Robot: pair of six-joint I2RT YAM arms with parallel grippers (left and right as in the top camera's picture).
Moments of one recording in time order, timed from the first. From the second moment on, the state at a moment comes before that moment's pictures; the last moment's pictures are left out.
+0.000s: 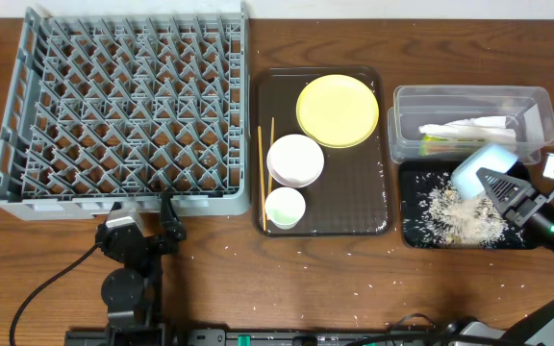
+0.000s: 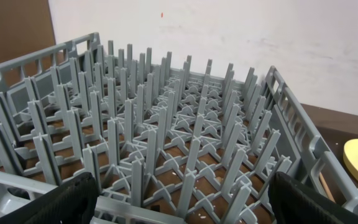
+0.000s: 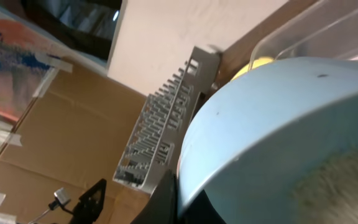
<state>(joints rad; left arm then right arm) 0.07 0.01 0.04 -0.14 -0.09 -0.16 -0.79 1.44 0.81 -0.81 -1.49 -0.39</state>
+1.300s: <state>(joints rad) 0.07 0.01 0.04 -0.14 -0.09 -0.16 -0.65 1.32 0.81 -0.60 -1.33 0.23</state>
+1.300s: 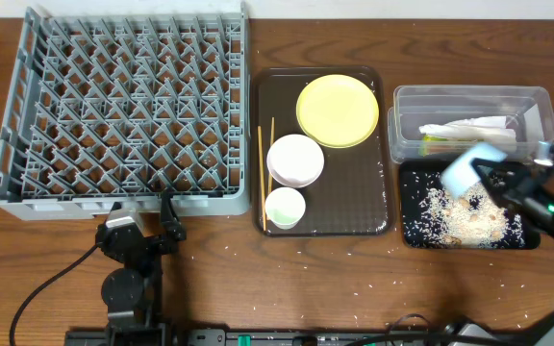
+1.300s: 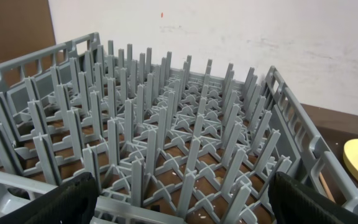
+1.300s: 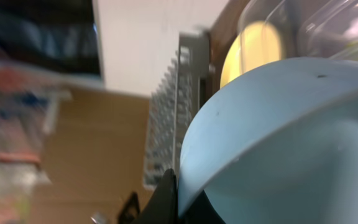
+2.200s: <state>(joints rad) 0.07 0.01 0.04 -0.14 -0.09 -0.16 0.50 1.47 1.04 -0.68 -0.19 0.36</state>
